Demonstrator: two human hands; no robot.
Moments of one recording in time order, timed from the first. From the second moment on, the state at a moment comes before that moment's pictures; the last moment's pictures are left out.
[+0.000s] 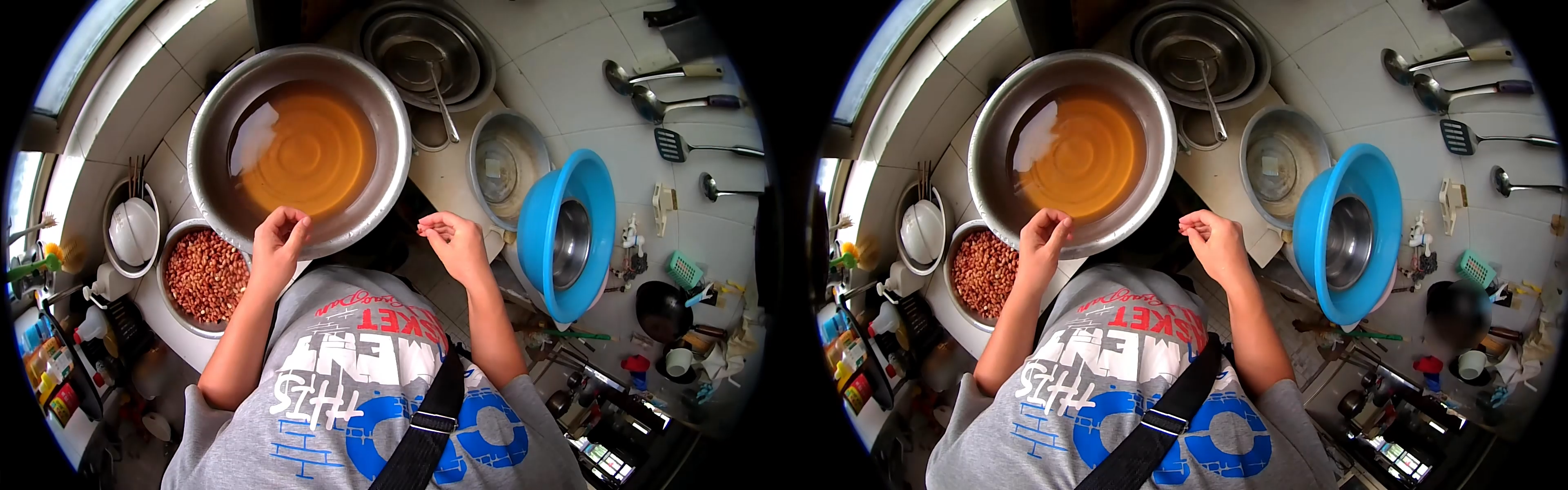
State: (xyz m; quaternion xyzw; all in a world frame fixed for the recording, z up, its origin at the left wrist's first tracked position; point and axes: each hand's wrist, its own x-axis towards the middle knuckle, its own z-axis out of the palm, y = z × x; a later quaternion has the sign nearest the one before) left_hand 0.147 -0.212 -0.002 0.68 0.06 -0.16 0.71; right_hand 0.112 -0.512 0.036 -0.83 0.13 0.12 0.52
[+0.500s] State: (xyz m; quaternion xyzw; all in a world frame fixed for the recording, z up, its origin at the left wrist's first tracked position) left_hand 0.144 -0.210 -0.001 0.69 0.07 -0.15 0.71; right_hand 0.111 -0.510 0.031 -0.90 0.06 0.07 0.42
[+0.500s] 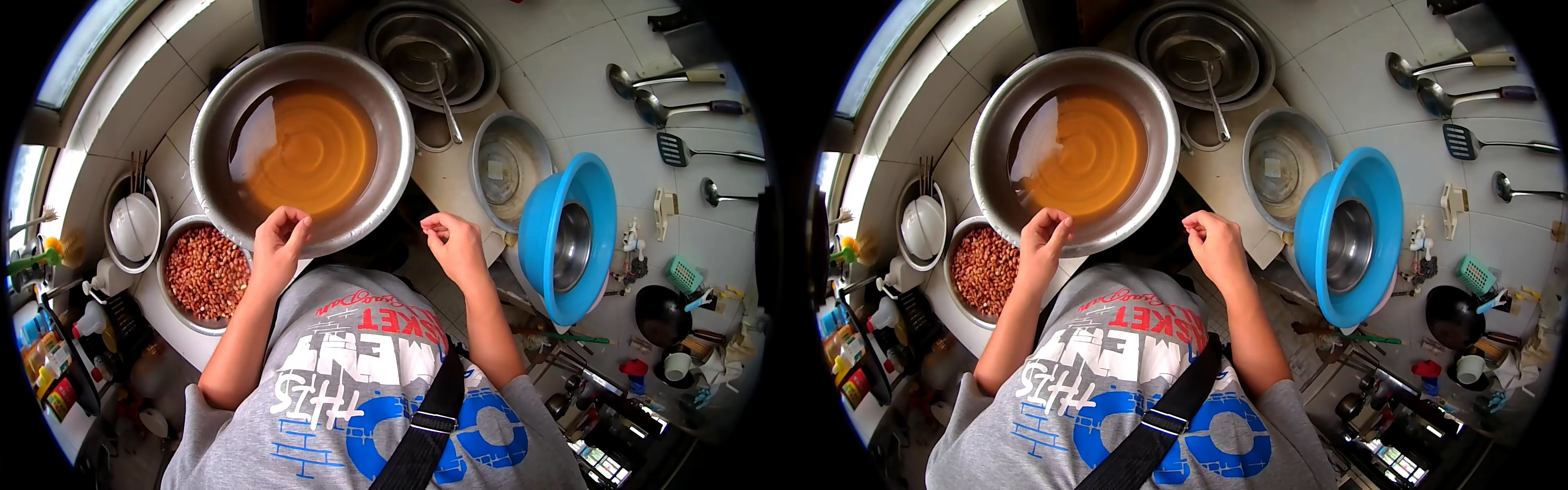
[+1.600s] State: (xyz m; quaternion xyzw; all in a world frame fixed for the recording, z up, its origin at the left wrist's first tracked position) left_hand 0.147 -0.212 0.002 0.69 0.07 -0.15 0.70; right_hand 0.114 -0.517 0.029 -0.75 0.21 0.19 0.59
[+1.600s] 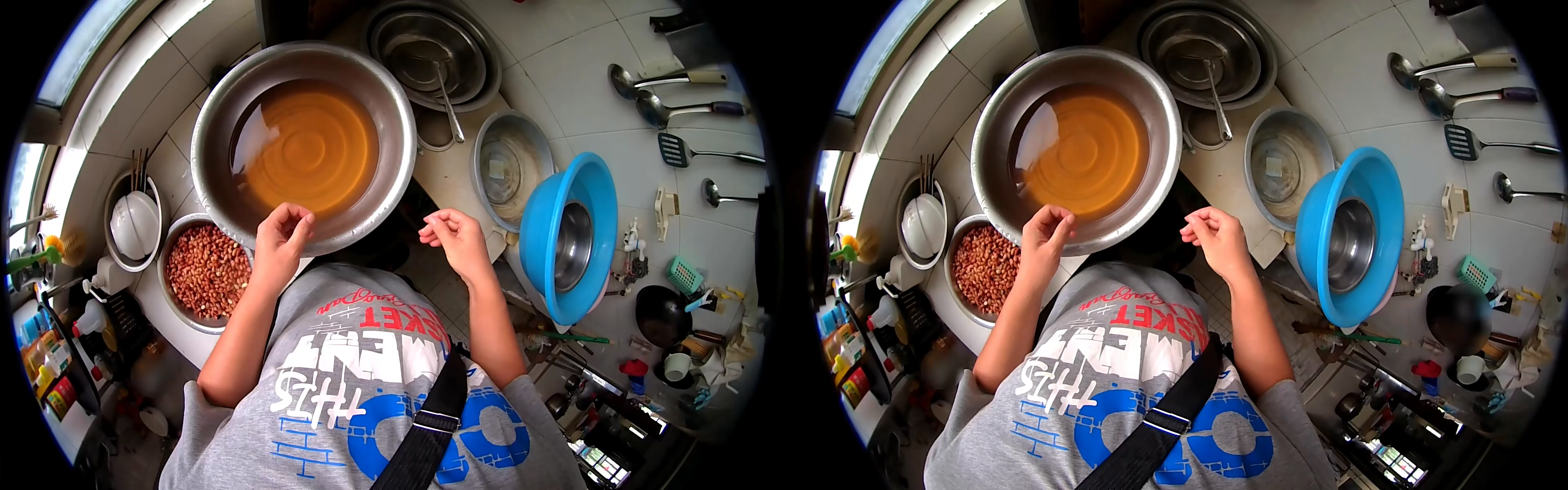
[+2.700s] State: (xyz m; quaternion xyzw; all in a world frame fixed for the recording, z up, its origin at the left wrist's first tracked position) left_hand 0.153 -0.216 0.000 0.69 0.08 -0.15 0.70; right_hand 0.118 -0.531 0.026 -0.51 0.25 0.21 0.80
